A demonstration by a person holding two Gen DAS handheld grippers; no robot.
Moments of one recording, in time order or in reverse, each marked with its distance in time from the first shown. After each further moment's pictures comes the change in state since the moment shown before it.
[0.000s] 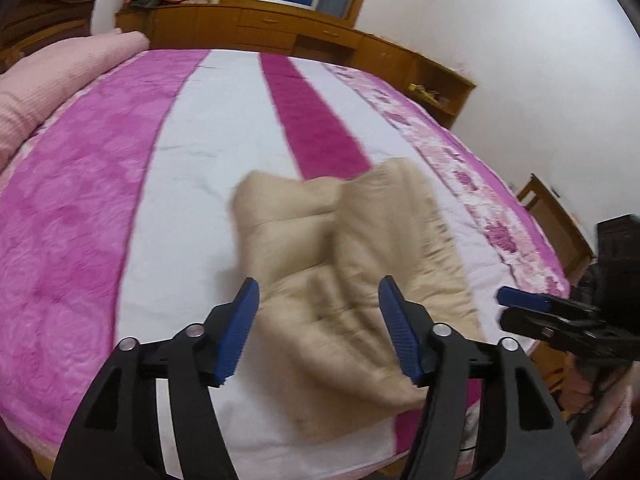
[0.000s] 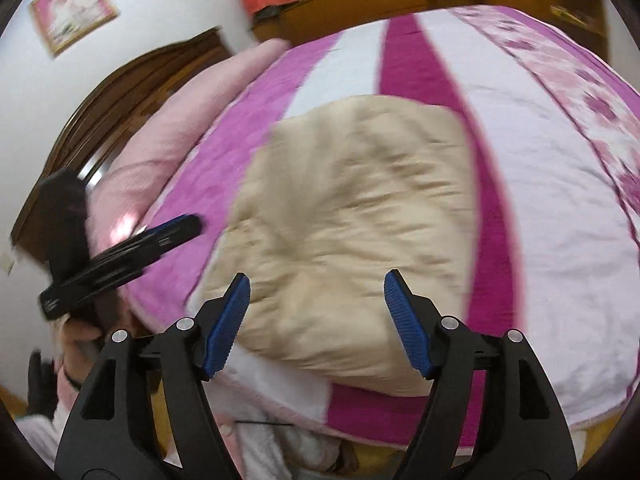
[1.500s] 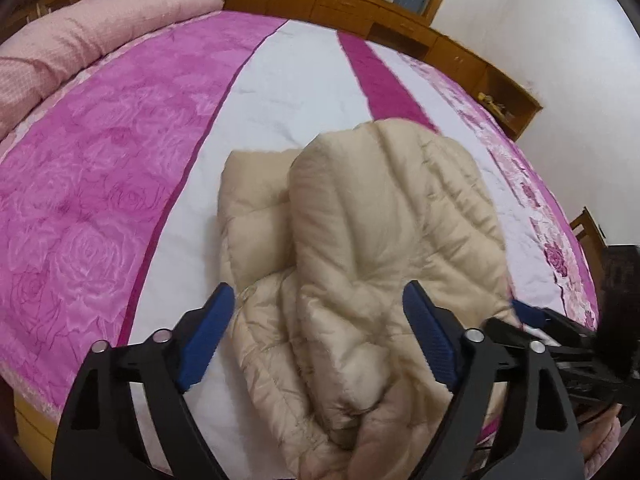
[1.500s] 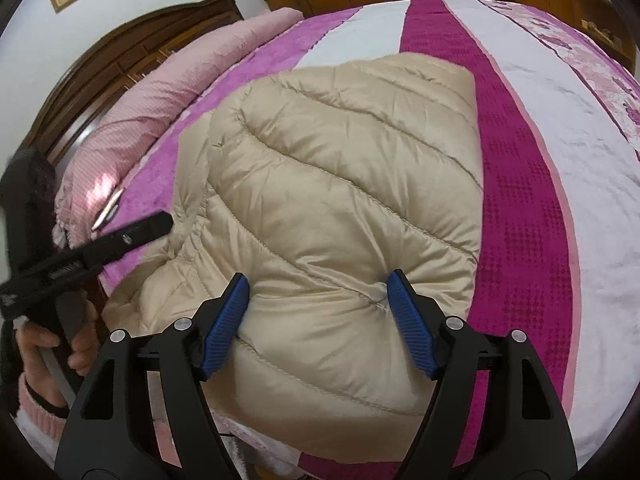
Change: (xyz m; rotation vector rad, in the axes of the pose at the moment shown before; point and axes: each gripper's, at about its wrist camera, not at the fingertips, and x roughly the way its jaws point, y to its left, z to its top) left arm 0.026 0.061 -0.044 -0.216 0.057 0.187; right arm 0.082 -0.001 -0.013 -0.130 0.080 0.008
